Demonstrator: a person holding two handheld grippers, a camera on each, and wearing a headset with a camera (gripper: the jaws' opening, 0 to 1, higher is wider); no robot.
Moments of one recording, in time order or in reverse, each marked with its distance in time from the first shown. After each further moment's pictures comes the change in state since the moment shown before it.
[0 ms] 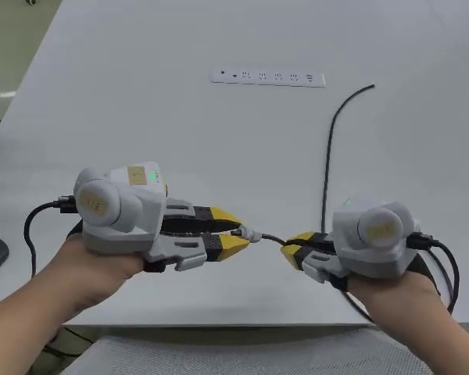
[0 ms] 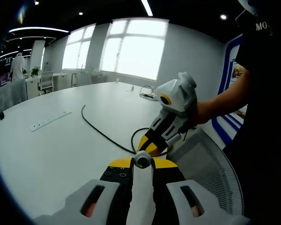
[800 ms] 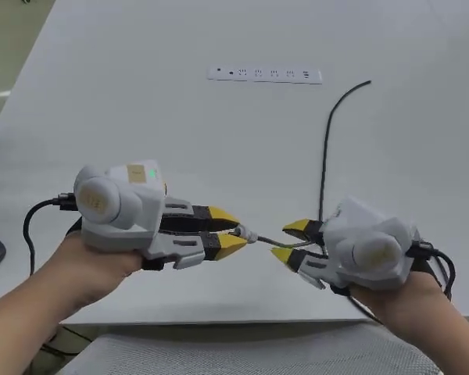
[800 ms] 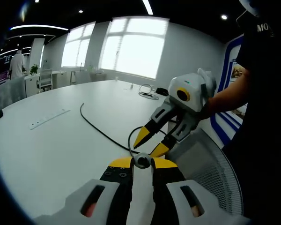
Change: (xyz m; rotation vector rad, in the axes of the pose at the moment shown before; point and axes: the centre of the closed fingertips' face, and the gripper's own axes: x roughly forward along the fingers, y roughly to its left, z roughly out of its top) left arm 0.003 -0.001 -0.002 -0.009 0.013 -0.011; right arm -0.010 0.030 0.025 -0.460 -0.064 0.022
